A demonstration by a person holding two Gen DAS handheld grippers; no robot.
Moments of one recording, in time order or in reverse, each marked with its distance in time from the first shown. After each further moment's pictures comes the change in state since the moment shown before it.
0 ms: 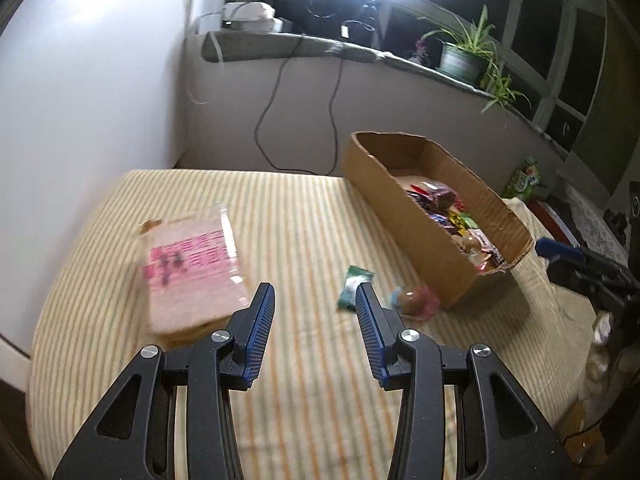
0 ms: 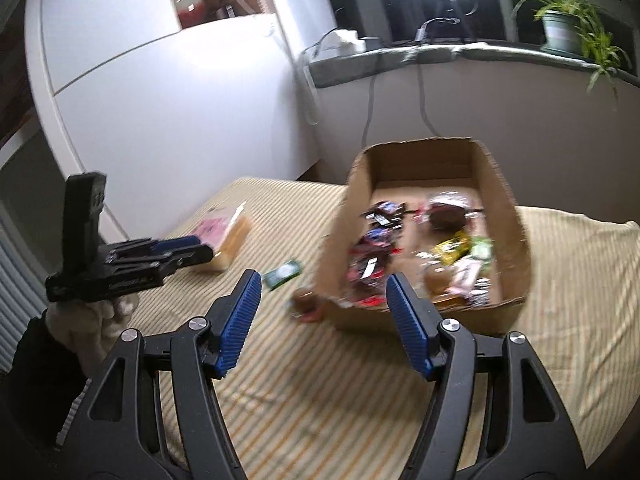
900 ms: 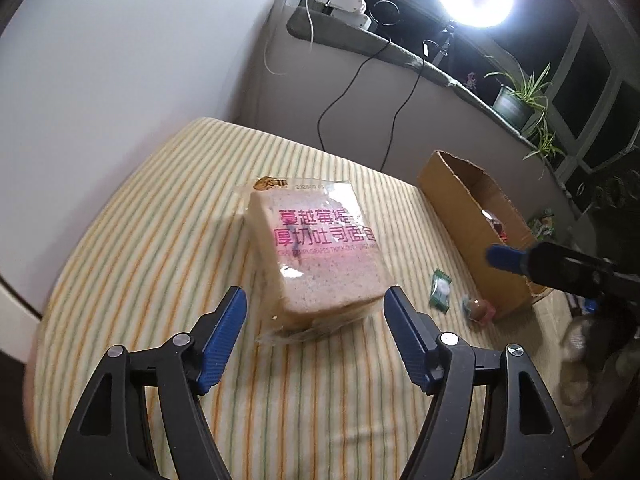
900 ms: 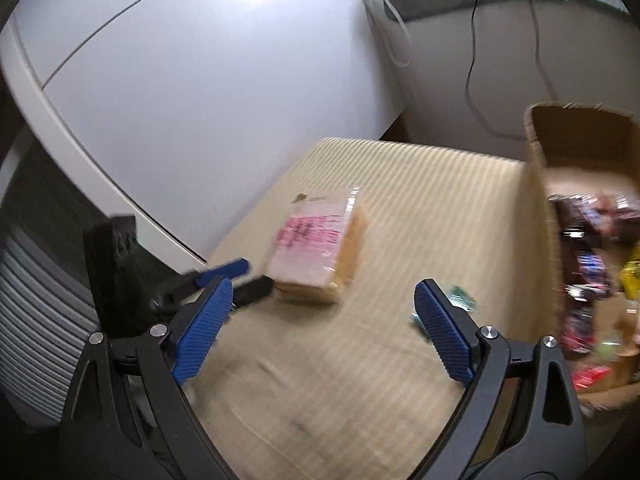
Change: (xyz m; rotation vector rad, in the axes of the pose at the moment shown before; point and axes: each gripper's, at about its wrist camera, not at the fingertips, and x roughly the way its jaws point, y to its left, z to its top) left arm 0.003 0.102 -0.016 -0.232 0.022 -0.040; right arm 0.139 0.089 0.053 0.073 0.235 0.265
